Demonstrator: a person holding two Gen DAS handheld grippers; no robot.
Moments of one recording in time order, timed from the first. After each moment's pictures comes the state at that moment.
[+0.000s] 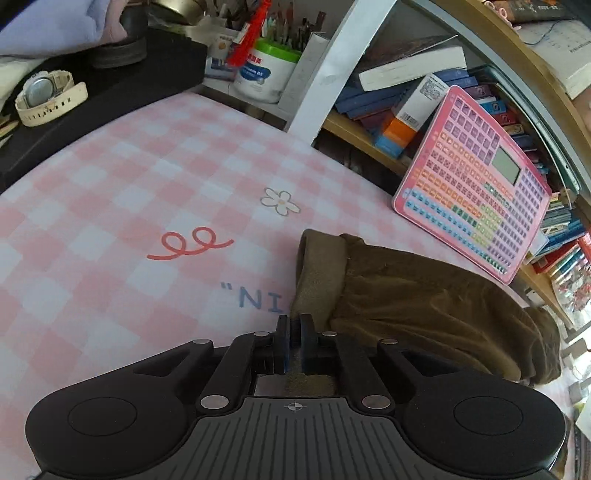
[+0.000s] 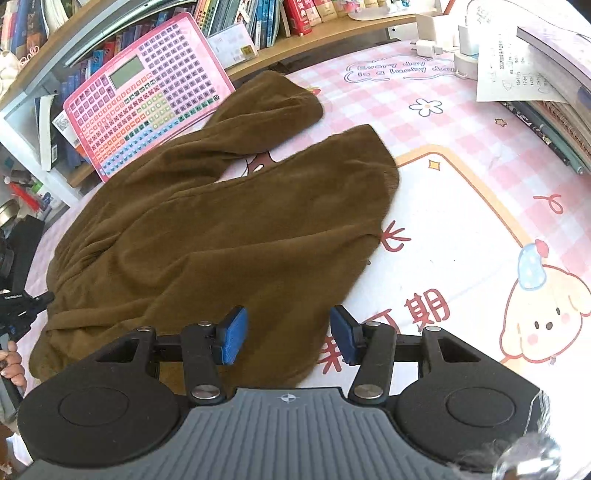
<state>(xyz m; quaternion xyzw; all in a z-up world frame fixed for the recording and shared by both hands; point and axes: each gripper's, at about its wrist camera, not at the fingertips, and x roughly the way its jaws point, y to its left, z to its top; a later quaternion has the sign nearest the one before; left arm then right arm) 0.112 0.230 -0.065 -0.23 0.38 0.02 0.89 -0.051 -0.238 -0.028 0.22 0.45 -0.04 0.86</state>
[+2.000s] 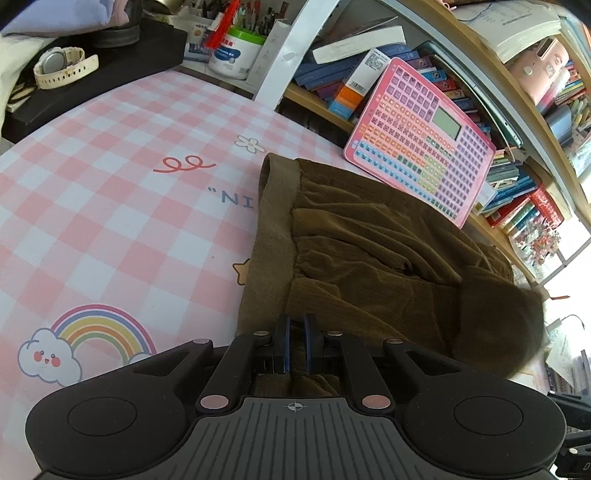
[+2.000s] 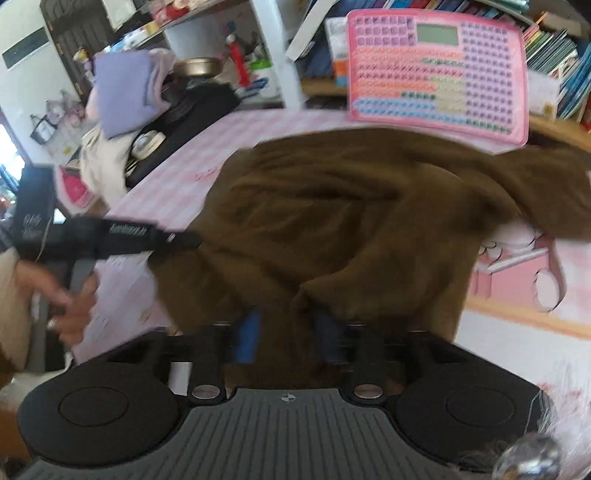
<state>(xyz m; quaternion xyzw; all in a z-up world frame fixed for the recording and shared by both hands) 0.021 0.210 -0.059 -0.24 0.39 -0.04 0.89 -0.003 -0.095 -0.012 0.02 0.42 0.28 0.86</state>
